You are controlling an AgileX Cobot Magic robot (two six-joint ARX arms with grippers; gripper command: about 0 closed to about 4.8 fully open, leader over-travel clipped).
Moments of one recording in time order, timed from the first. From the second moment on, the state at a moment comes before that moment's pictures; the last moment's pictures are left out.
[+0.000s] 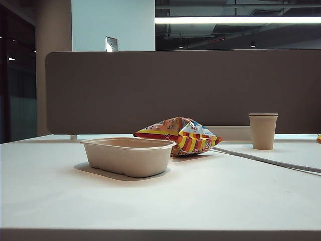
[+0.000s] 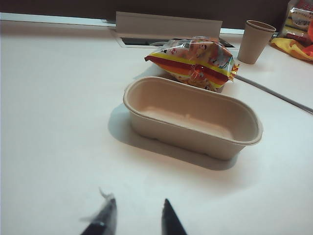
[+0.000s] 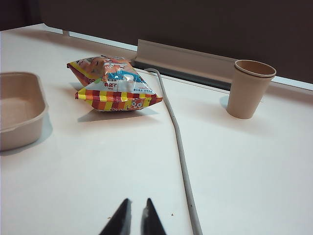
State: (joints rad) left arm -0.14 0.00 0.02 -0.17 0.34 -0.08; right arm 0.10 0.00 0.03 -0.10 -0.26 -0.12
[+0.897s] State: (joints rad) left arm -0.14 0.00 0.02 -0.17 0.34 -0.23; right arm 0.10 0.00 0.03 -0.01 -0.27 0.49
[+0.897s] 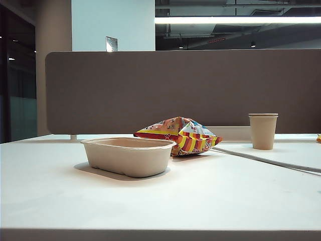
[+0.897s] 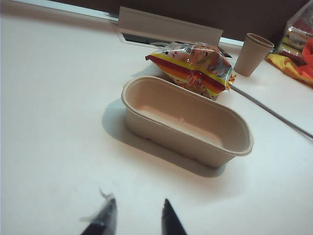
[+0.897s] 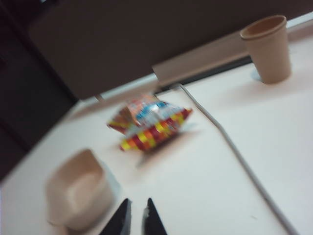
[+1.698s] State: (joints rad) left arm -0.14 0.00 0.02 -0.17 0.33 -0.38; right arm 0.11 0.41 0.61 -0.36 -0.19 0.59
